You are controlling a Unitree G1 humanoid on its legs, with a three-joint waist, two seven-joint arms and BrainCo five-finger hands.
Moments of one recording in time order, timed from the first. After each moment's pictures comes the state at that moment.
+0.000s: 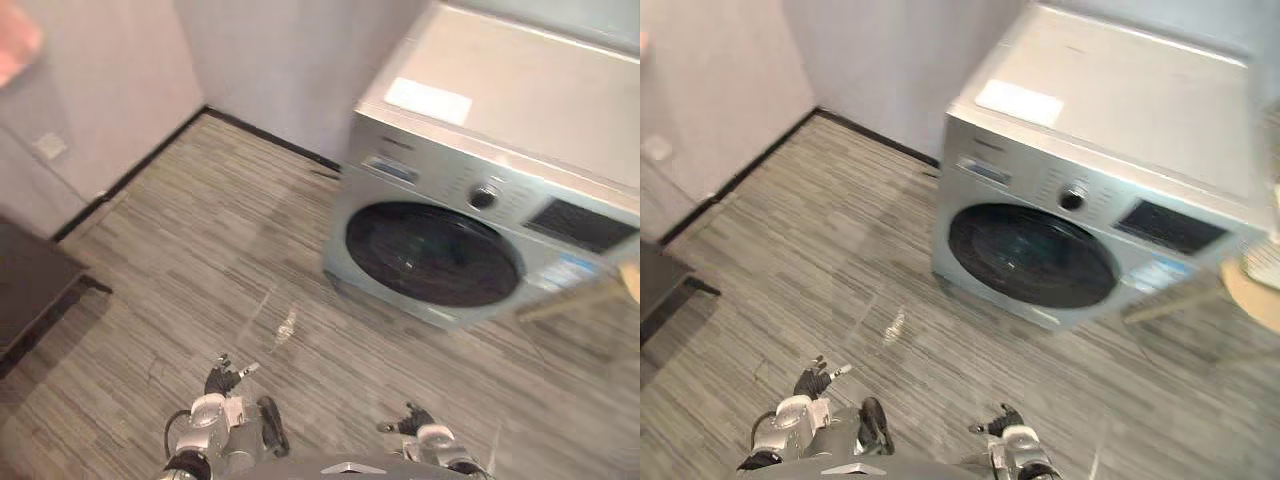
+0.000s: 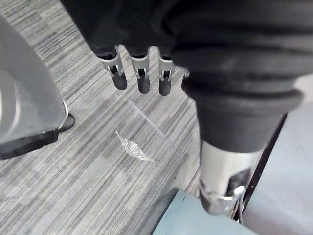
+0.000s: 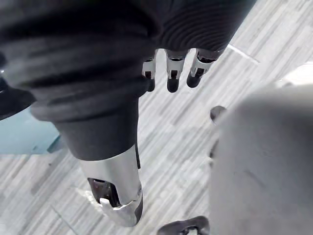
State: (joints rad) left arm 0.00 0.03 -0.05 0.95 -0.23 -0.11 0.12; right arm -0.05 -0.13 -0.20 1.13 -0.16 0.02 -0.08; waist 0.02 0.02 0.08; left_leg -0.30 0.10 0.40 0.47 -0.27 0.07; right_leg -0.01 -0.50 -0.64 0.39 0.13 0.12
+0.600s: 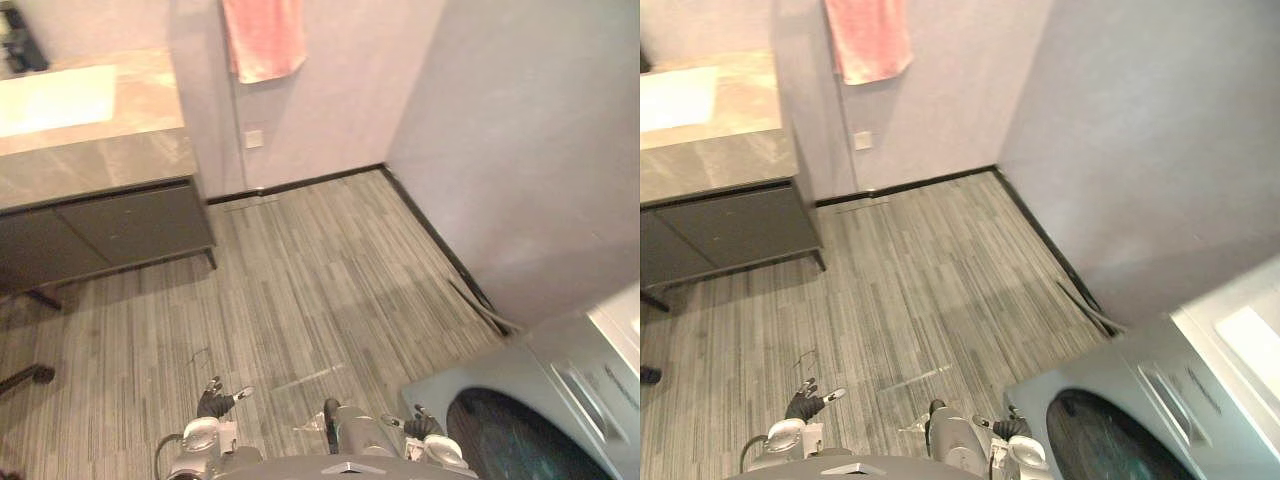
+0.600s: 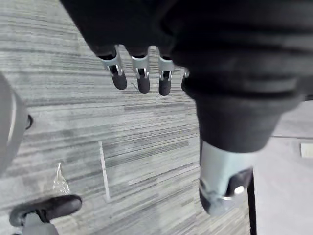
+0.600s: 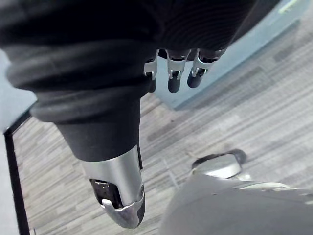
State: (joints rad) left arm 0.05 -0.03 0.09 0.96 -0.05 -0.11 0.13; right arm 0.06 -0.07 -0.27 0.99 -0.03 -0.03 -0.08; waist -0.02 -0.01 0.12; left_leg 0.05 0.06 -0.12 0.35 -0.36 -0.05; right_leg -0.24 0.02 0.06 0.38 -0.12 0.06
